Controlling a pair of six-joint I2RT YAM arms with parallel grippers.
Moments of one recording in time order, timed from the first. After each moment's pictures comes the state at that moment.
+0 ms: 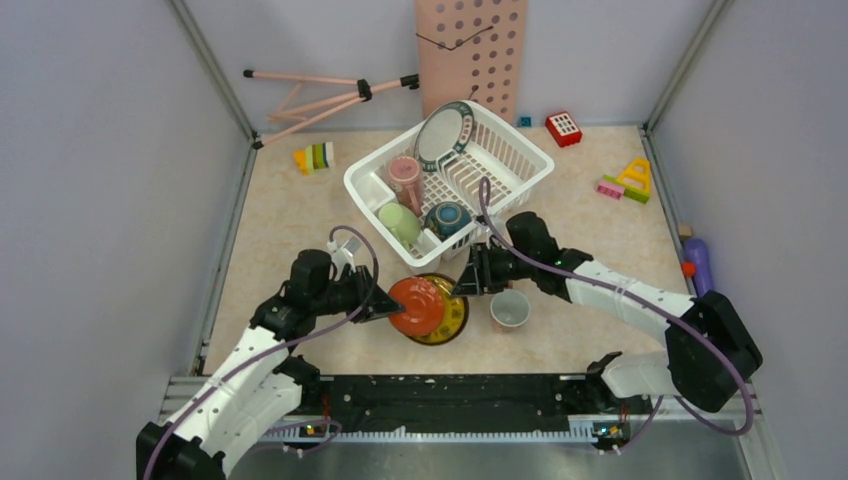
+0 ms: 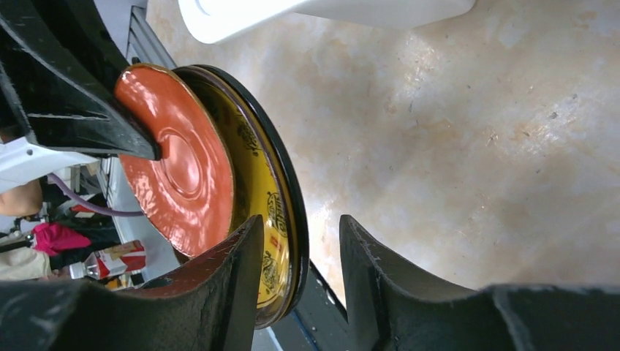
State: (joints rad) left arm -0.40 0.72 0.47 -0.39 0.63 -0.87; right arm 0.66 1.29 0.72 -0.10 -0.58 0.57
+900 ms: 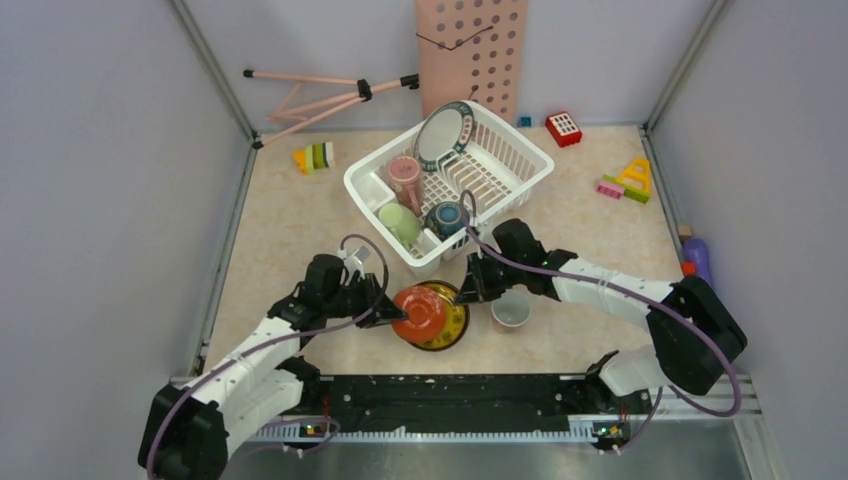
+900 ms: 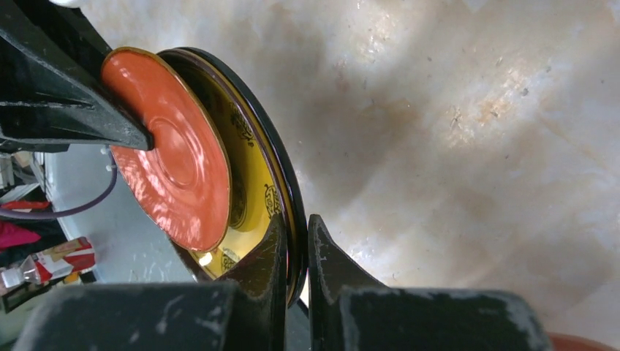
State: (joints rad) left arm -0.41 0.86 0.39 -0.26 0.61 -0.83; right arm 0.69 1.37 0.73 -0.16 -0.48 0.48
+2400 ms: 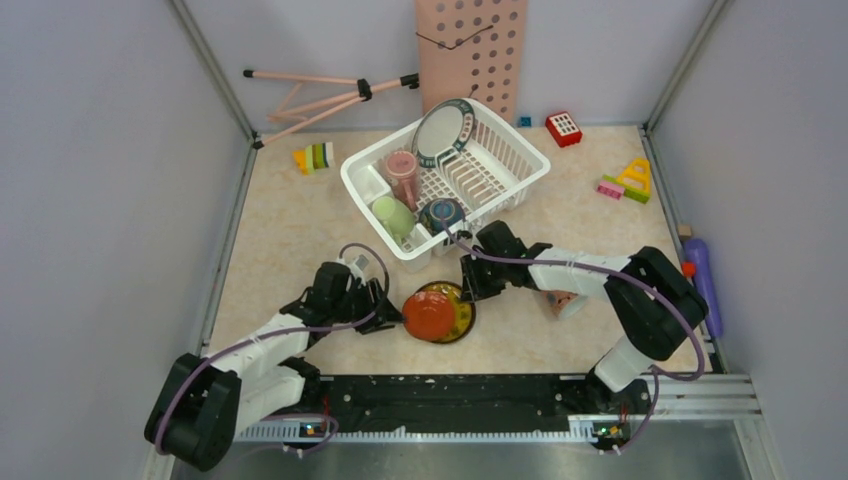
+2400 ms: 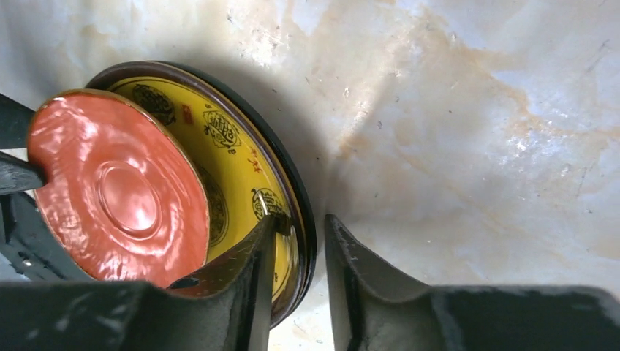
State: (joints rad) left arm -0.41 1.03 0.27 -0.08 0.49 -0.81; right arm 0.71 1.60 0.81 -0.19 -0.26 0.38
